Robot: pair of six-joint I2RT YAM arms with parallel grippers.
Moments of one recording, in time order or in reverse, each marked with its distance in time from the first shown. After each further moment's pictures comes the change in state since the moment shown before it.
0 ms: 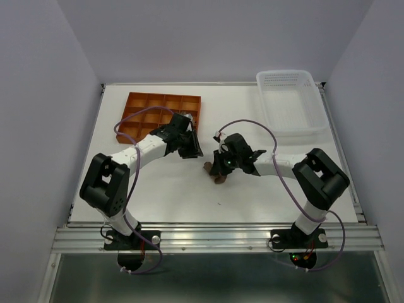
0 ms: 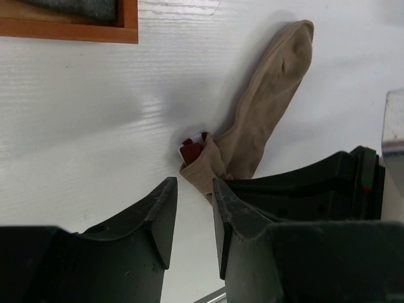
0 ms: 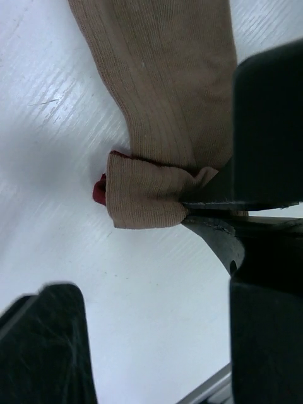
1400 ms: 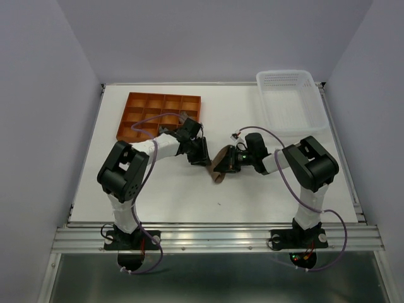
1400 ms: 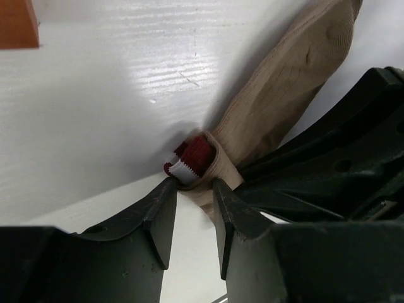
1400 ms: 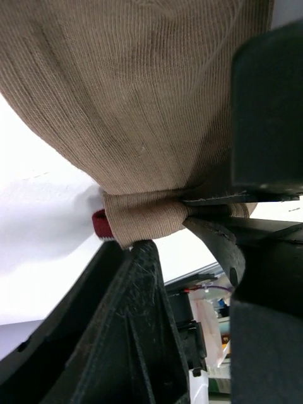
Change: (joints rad) left arm -0.053 0.174 0.023 0.042 0.082 0.002; right arm -0.266 0.217 -0.132 0.489 -0.509 0.427
